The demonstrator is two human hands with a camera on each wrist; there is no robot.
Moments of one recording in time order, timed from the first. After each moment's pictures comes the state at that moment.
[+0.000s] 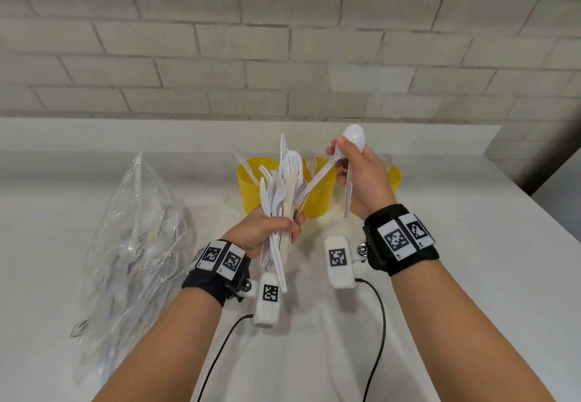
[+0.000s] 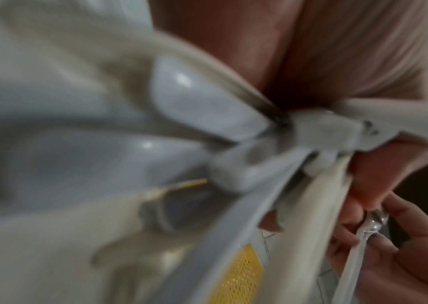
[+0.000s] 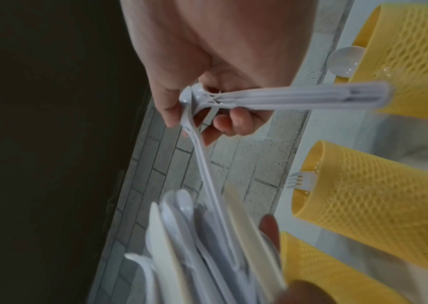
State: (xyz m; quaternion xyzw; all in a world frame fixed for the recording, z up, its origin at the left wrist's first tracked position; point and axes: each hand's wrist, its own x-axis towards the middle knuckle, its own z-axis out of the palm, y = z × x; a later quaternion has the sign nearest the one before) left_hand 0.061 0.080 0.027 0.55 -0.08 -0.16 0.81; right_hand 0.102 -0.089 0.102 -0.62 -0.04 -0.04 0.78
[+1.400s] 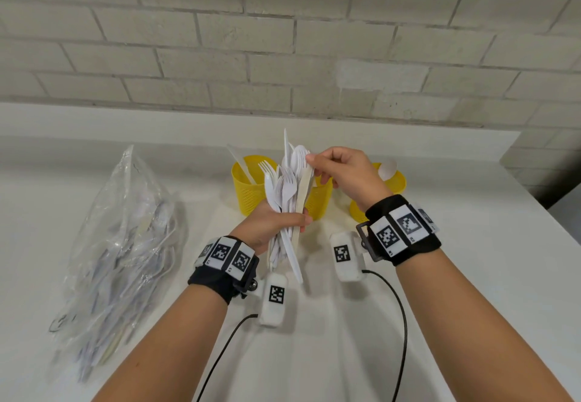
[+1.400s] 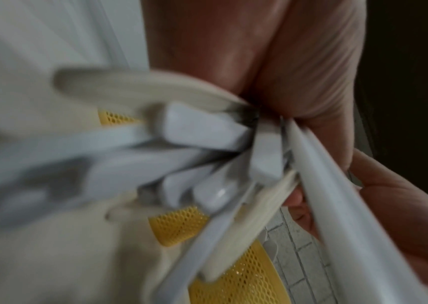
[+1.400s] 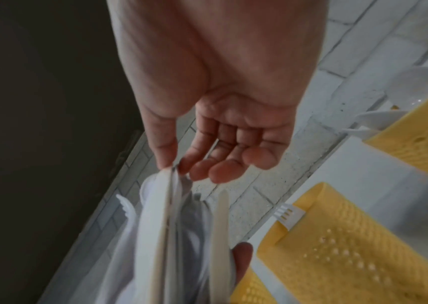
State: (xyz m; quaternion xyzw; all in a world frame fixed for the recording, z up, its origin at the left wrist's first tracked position) left_hand 0.079 0.051 0.030 0.61 0.00 -0.08 0.79; right_hand 0.134 -0.097 0.101 -0.78 -0.14 0.04 0.61
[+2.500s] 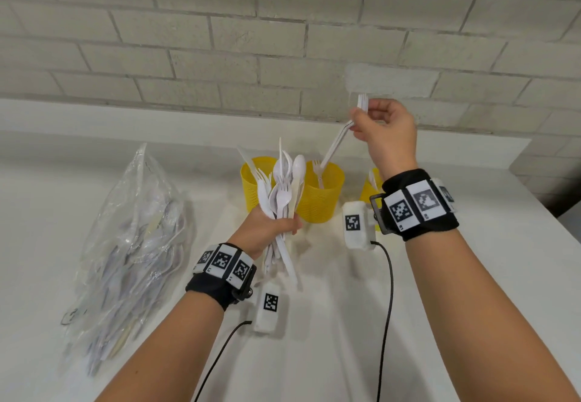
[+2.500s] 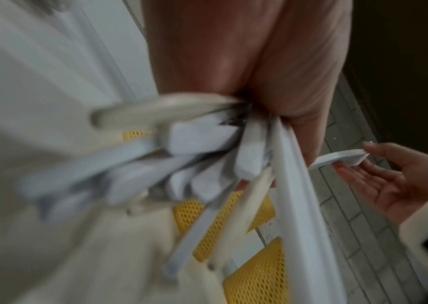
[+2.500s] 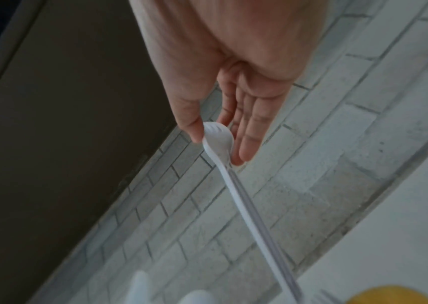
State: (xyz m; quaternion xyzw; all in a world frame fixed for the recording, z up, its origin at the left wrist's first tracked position) left_hand 0.071 0.070 0.016 0.67 0.05 -0.02 0.74; right_hand 0.165 -0.103 0.138 -0.72 -0.05 -0.19 0.66
